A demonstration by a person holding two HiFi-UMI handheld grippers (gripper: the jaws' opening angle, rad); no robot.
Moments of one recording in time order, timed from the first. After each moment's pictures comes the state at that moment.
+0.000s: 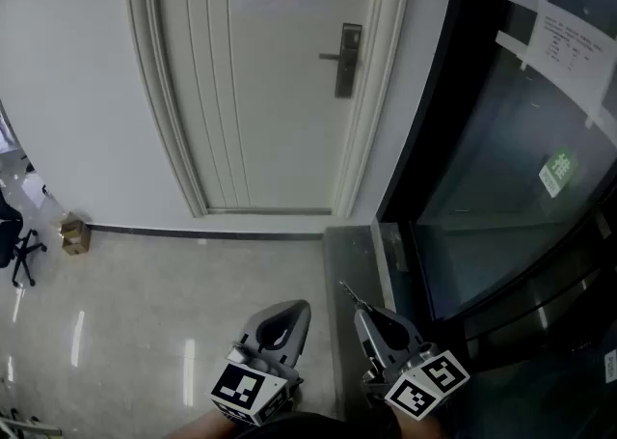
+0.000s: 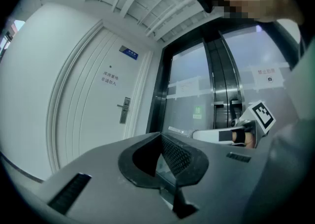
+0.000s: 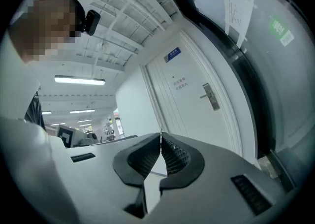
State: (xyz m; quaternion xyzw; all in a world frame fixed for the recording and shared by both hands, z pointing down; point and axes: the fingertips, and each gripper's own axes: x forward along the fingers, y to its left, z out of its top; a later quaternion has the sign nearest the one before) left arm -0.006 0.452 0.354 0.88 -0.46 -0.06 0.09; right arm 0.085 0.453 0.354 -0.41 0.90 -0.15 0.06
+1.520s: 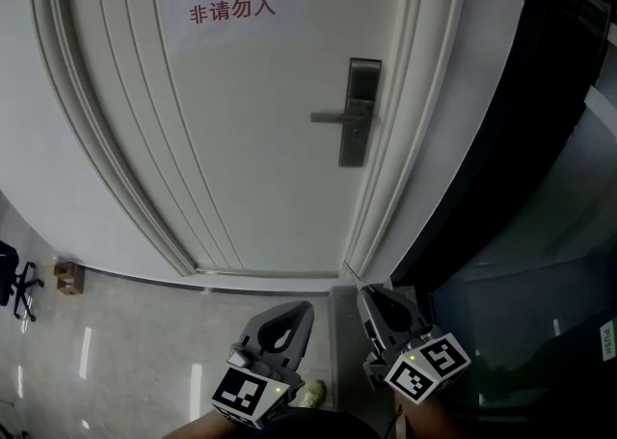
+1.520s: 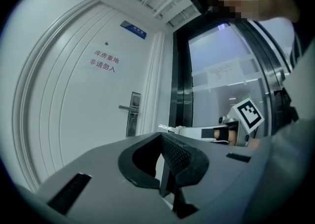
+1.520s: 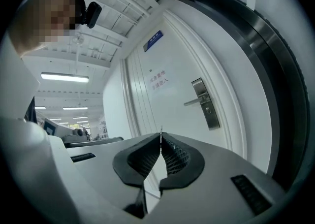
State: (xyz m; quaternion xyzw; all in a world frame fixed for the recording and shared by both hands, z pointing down) left arm 0.012 0.020 0.346 0.88 -0.47 -0.03 0.07; right arm 0.098 -0.016 0.350 -0.40 0.90 -0.13 0.06
